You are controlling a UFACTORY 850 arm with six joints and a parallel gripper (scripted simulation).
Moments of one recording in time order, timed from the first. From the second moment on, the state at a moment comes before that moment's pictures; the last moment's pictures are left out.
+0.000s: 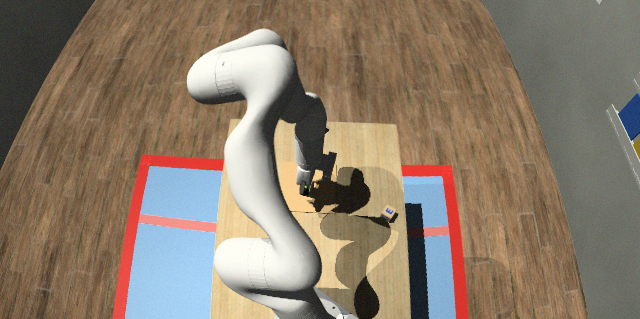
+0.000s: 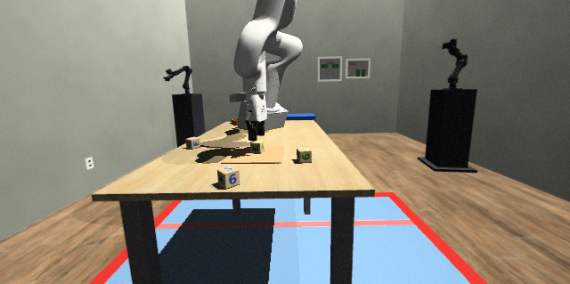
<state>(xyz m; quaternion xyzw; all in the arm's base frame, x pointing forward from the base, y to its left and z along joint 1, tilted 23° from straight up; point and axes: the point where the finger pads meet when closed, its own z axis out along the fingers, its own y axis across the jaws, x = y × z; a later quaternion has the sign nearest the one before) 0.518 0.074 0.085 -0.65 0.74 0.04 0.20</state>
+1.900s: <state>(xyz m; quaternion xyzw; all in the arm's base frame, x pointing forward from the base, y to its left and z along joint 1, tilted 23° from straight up) 0.530 0.089 0.041 -0.65 0.74 0.04 0.20</state>
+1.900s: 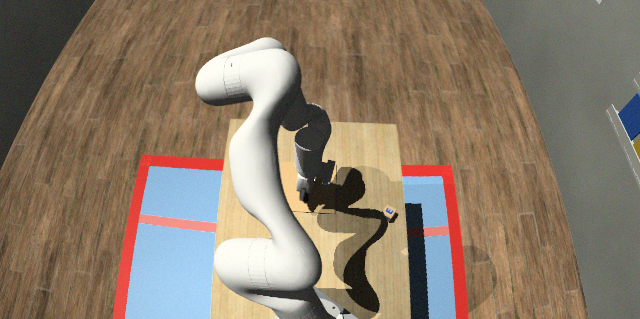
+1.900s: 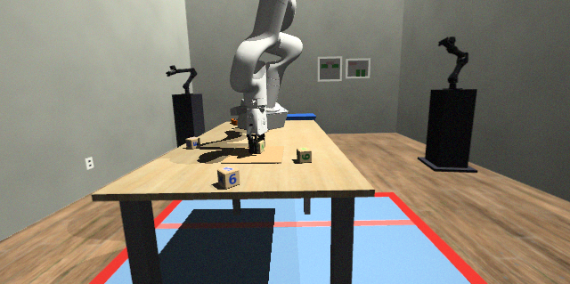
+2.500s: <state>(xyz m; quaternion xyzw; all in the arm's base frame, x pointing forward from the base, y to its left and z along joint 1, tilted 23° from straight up) 0.530 0.089 0.041 -0.65 0.74 0.04 0.20</state>
